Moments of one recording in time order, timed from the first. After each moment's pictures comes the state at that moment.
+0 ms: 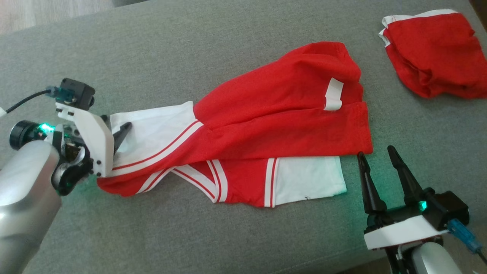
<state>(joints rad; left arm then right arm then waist) -0.74 0.57 -0.78 0.54 -0.82 -0.12 0.56 0.01 -0.12 0.15 0.13 0.20 0.12 -0.25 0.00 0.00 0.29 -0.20</state>
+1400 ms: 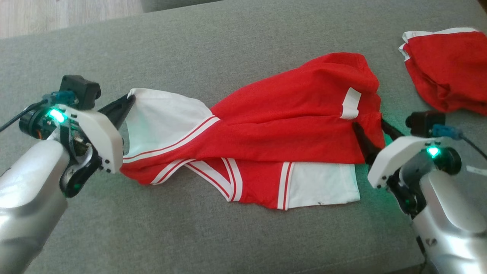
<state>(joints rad) -0.75 0.59 -0.83 0.44 -0.79 -0.13 0.27 -0.41 -0.23 0.25 0.56 0.45 0.12 0.17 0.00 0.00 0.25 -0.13</state>
